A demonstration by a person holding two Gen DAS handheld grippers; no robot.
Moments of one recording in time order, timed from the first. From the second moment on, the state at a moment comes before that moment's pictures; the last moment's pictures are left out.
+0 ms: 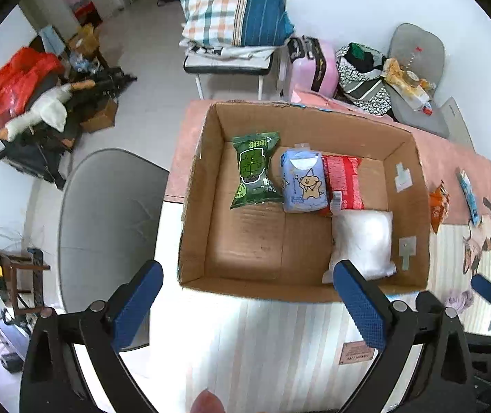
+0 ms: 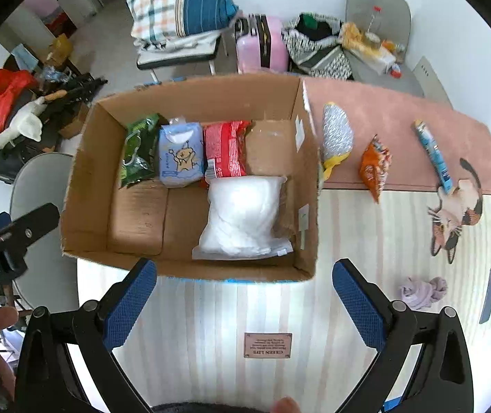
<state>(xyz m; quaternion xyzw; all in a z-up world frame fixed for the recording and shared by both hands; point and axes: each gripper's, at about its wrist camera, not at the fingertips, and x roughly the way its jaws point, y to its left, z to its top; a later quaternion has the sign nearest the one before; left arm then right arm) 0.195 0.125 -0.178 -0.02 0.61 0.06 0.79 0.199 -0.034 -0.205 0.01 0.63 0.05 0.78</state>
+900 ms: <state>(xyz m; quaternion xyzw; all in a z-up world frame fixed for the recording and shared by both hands) 0.270 -0.100 -0.177 0.07 0.62 -0.08 0.77 0.203 -0.318 -0.199 0.15 0.63 -0.10 0.75</state>
